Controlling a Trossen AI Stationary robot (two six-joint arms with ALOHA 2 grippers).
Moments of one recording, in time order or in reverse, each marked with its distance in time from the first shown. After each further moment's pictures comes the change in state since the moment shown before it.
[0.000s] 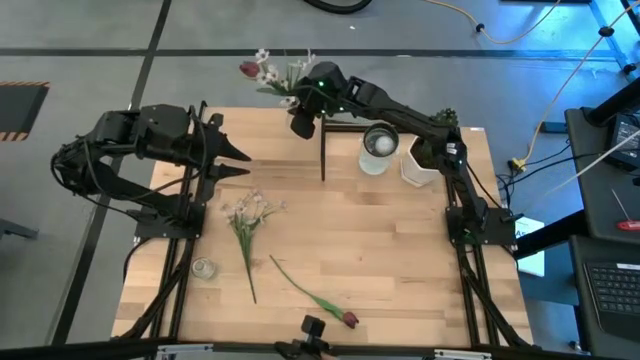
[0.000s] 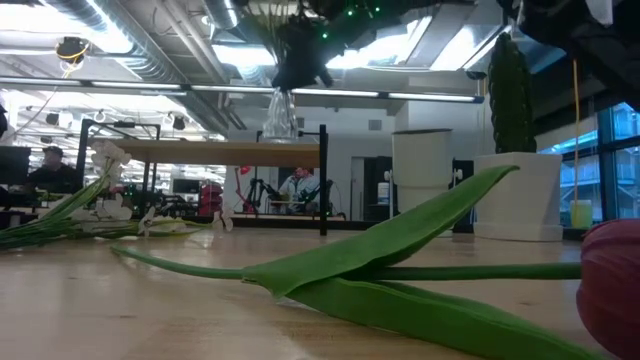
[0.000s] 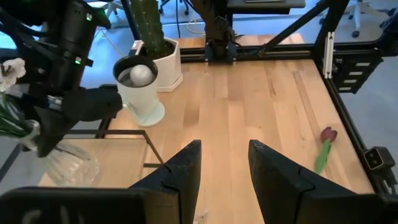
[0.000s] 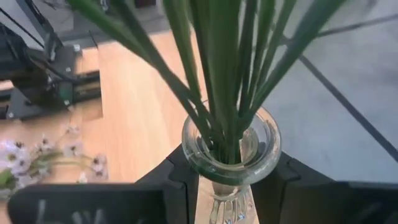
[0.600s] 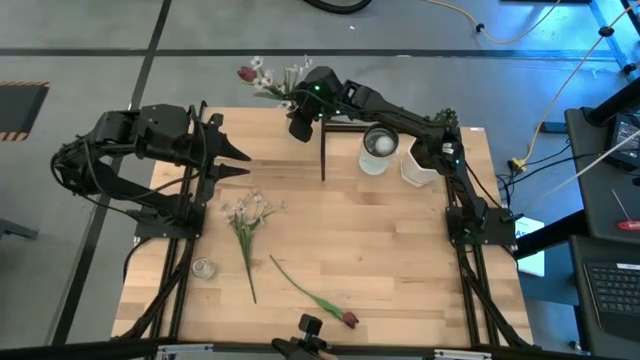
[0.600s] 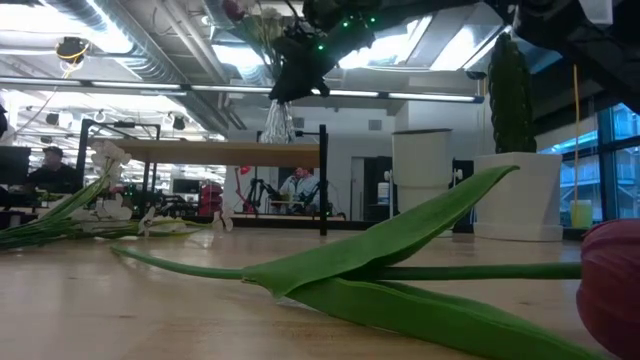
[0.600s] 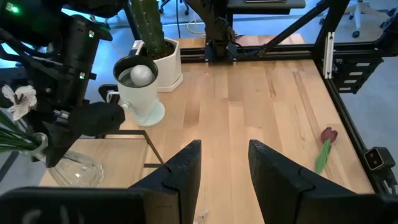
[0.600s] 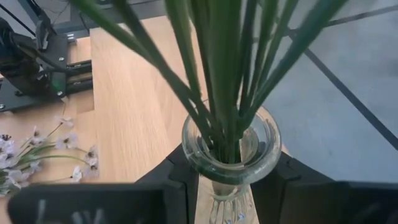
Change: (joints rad) left arm 0.000 0.000 0.000 0.000 0.000 0.000; right arm -0.002 0.032 -0.023 0.023 -0.001 0.001
